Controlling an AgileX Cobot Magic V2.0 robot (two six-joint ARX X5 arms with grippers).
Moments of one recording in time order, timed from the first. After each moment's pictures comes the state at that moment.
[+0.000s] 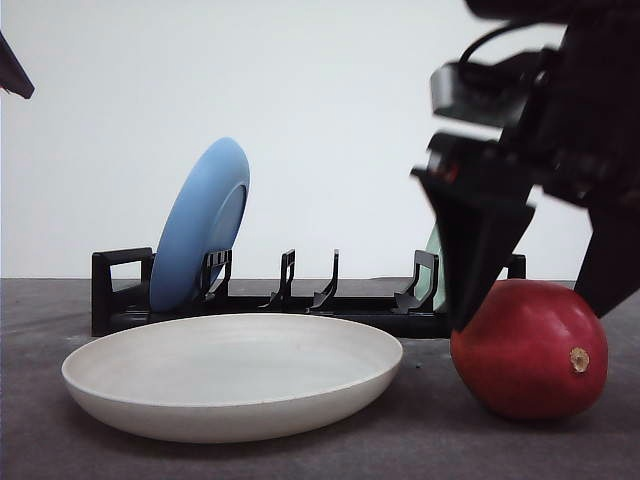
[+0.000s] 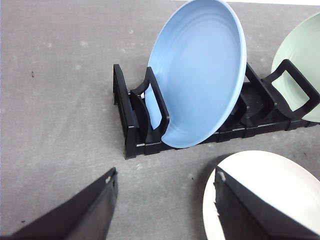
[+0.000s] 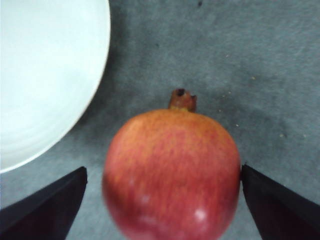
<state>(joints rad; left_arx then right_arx) -0.15 0.72 0.68 -0.44 0.21 -0.05 0.73 1.32 0.78 -0.62 0.03 0.40</state>
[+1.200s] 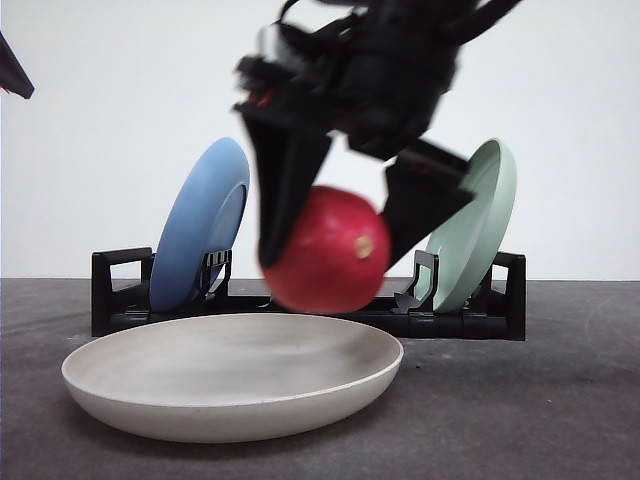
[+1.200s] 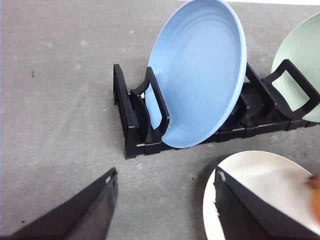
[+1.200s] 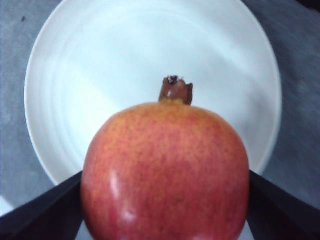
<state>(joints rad) -0.15 0.72 0.68 -0.44 0.21 -0.05 0.85 1.65 1.22 -0.73 -0.13 0.26</state>
